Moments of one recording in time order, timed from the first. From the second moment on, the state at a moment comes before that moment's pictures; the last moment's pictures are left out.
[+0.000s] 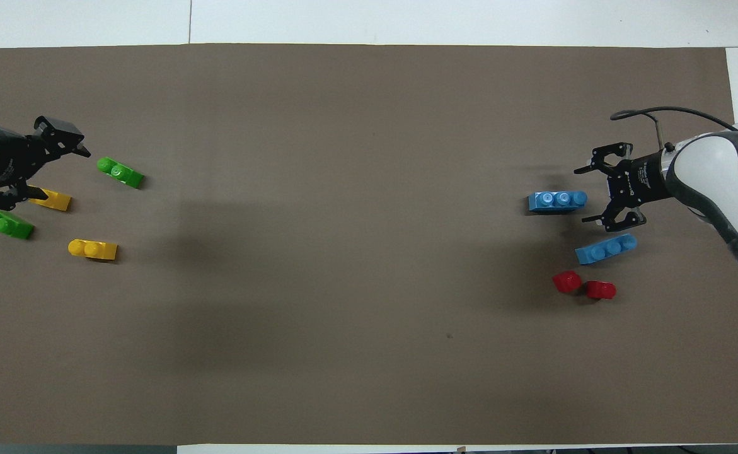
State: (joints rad) left arm 0.08 0.13 -0.05 -1.78 -0.02 1.99 -0.69; right arm -0.23 0.36 0.07 -1.89 0.51 2.05 1.05
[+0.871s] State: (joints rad) left arm 0.11 0.31 -0.05 -1.77 -0.01 2.13 -0.98; right arm -0.23 0.37 0.07 -1.96 0.51 2.17 1.00
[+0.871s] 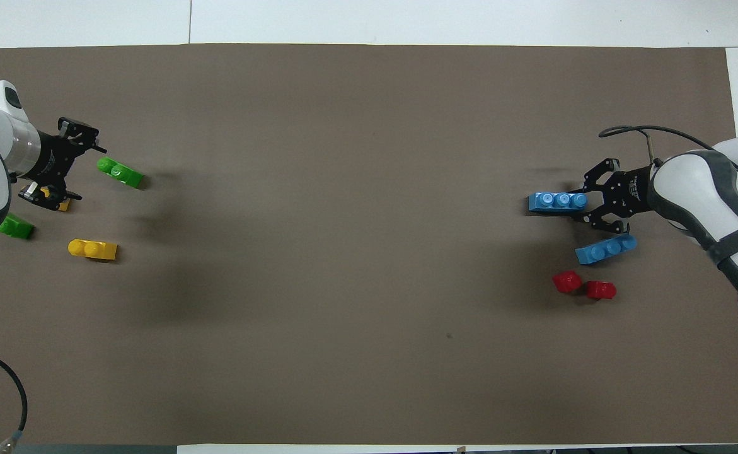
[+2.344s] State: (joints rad) left arm 0.12 0.42 -0.05 -1.83 0.02 2.37 -1.12; right arm 0.48 0.42 0.09 -1.84 0.61 2.52 1.76
